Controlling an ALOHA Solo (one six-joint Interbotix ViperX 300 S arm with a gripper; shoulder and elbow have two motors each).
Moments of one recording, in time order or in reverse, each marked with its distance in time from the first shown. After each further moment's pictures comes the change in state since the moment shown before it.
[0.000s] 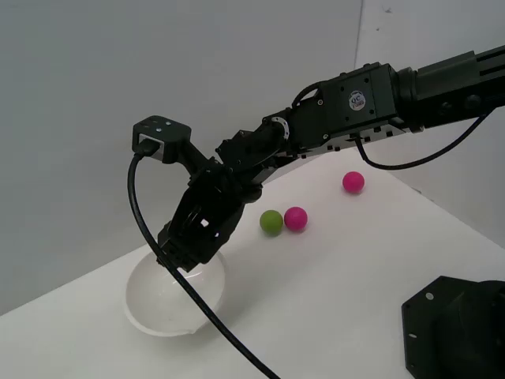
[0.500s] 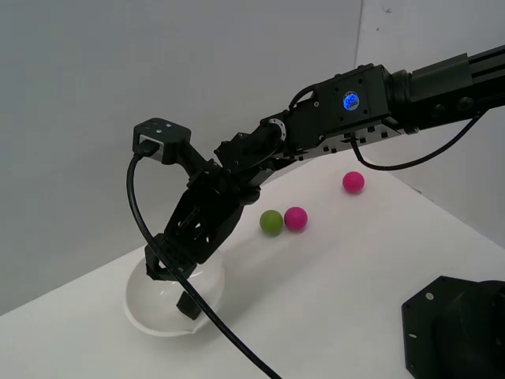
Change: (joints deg) arm 0.4 -0.7 -0.8 -0.1 -0.2 -1.7 0.0 0.0
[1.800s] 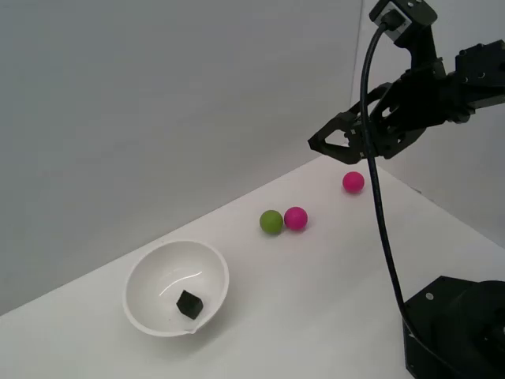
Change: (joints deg) arm 40.0 42.0 42.3 18.0 17.8 10.4 8.9 3.2
